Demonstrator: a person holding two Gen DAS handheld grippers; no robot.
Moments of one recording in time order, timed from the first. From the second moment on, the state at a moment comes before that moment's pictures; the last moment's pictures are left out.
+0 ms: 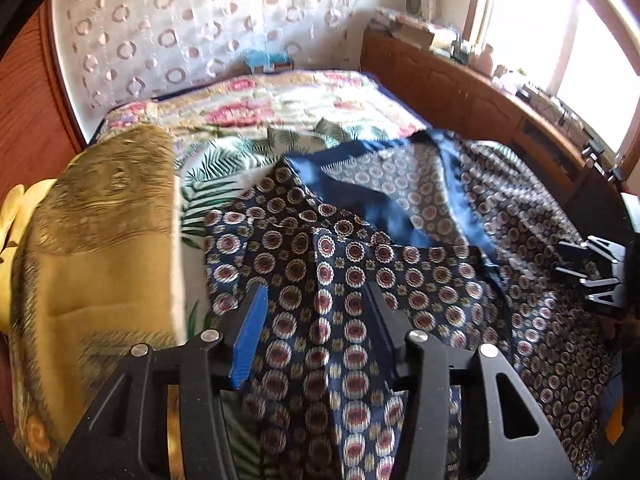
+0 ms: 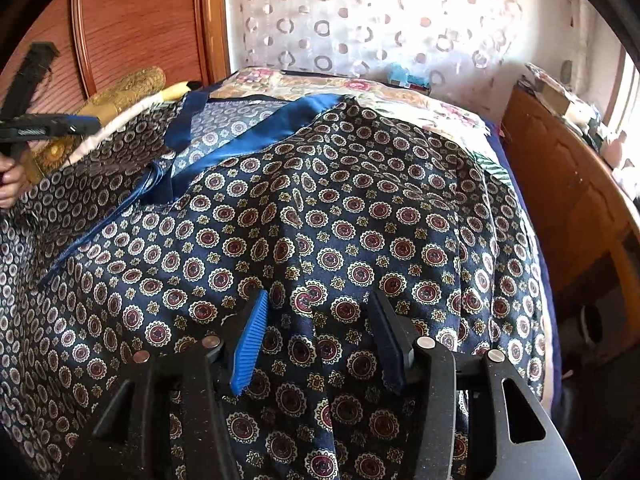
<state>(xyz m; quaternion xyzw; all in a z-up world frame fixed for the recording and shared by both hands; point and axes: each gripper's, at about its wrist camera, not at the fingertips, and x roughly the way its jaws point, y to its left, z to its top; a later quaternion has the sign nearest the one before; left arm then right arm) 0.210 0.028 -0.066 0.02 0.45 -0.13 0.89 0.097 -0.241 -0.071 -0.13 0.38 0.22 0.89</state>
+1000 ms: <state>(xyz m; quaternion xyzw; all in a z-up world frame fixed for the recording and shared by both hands) 0.225 0.097 0.007 0.05 0.38 -0.04 0.92 0.107 -0.251 -0.075 -0.12 0.38 0.21 0.89</state>
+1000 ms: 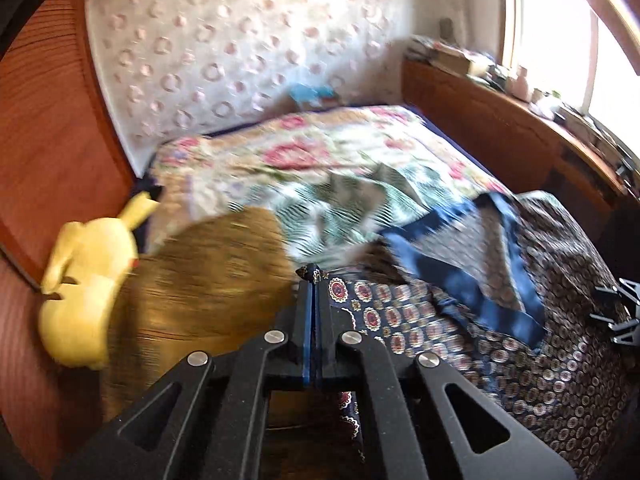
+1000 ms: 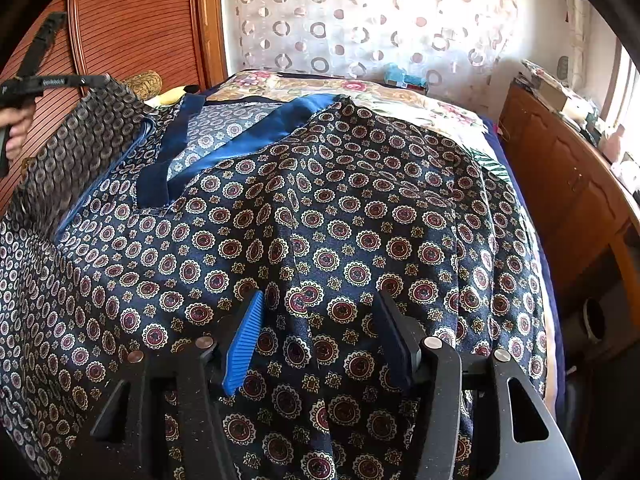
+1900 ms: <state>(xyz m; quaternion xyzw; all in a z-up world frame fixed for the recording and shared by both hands) 0.140 0.111 0.008 -0.01 0.31 -0.06 0.95 0.107 -0.251 -0.075 -0.12 0.38 0.21 0.89</state>
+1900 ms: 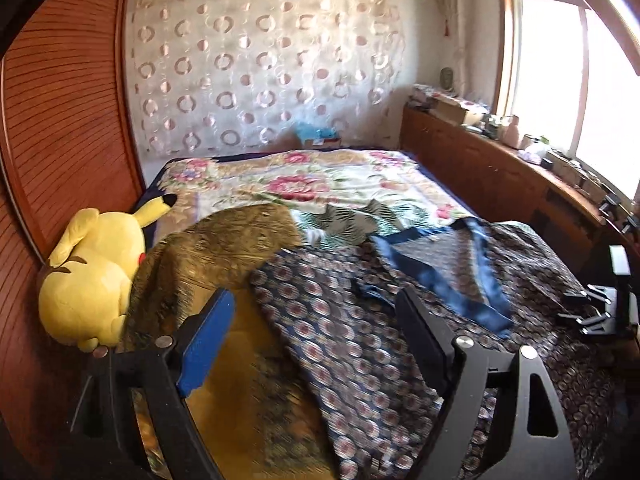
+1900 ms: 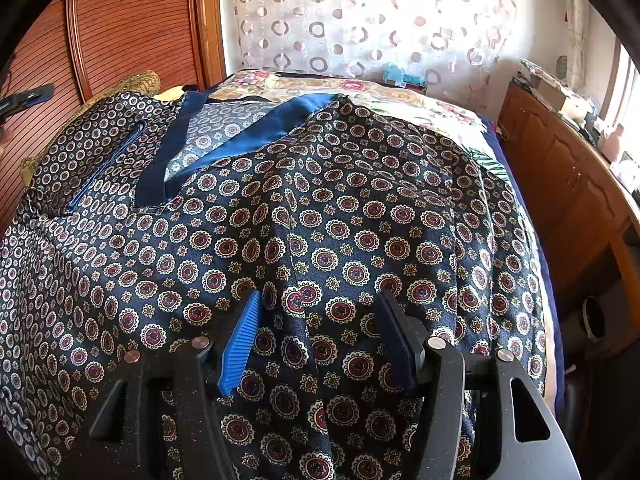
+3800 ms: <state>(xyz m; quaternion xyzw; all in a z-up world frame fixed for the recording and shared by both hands) 0.104 -0.025 -0.105 0.05 0.44 -0.10 0.89 0.129 -0.394 -0.073 -0.07 0.39 0.12 0.91</state>
